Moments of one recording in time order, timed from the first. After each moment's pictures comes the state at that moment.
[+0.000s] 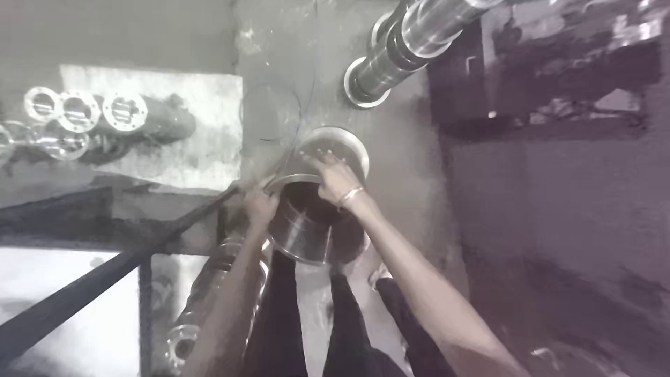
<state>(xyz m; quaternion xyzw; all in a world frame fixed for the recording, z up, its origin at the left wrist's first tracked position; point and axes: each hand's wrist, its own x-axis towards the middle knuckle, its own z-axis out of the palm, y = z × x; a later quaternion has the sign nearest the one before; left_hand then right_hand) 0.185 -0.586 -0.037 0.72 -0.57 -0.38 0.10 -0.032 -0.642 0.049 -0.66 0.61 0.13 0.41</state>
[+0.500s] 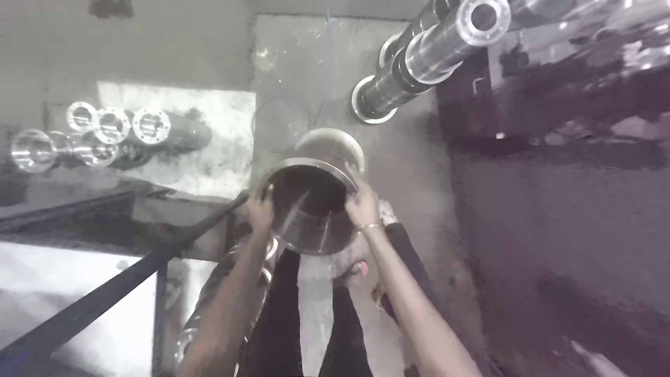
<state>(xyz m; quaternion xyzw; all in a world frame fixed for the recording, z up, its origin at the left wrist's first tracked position) 0.185 -0.610 -0.038 0.82 -0.41 -0.35 0.17 -0.076 -0.606 0.027 -0.50 0.76 -0.17 0.37</state>
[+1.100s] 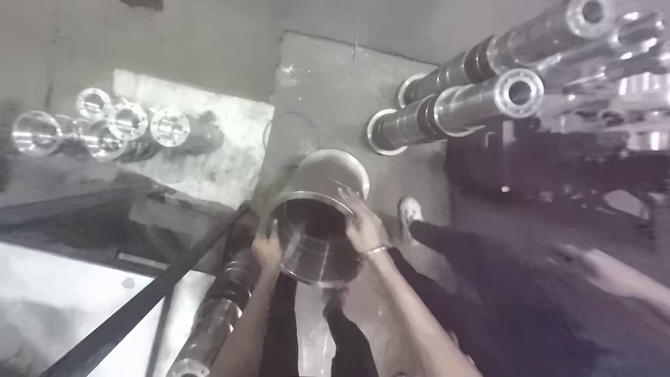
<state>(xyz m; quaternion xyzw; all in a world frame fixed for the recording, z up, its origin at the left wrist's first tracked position) 0.209 -0.591 -0.057 0.90 -0.21 -0.33 0.19 -0.023 -0.677 0.031 -0.63 0.68 -0.13 0.35</state>
